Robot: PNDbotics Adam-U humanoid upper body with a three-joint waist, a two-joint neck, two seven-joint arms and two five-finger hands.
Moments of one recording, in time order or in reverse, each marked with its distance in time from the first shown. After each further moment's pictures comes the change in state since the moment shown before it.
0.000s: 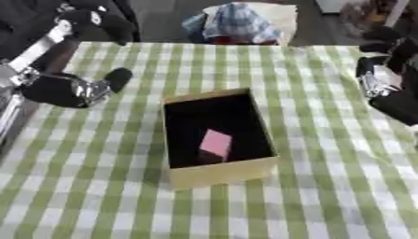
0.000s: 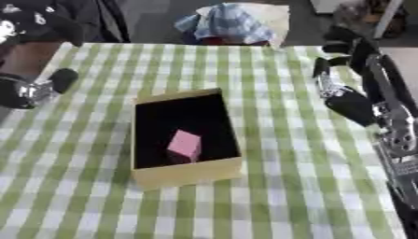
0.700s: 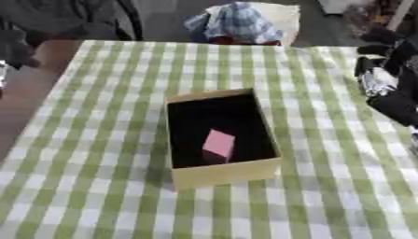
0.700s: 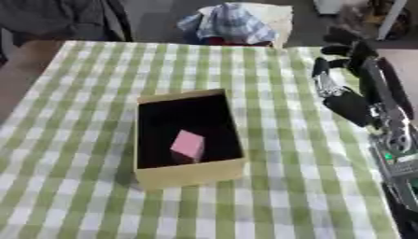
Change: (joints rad) left arm 0.204 -0.113 0.108 0.015 0.164 0.134 0.303; right arm 0.009 0.019 -0.011 0.000 -0.026 0.006 -0.016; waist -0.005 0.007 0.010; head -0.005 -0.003
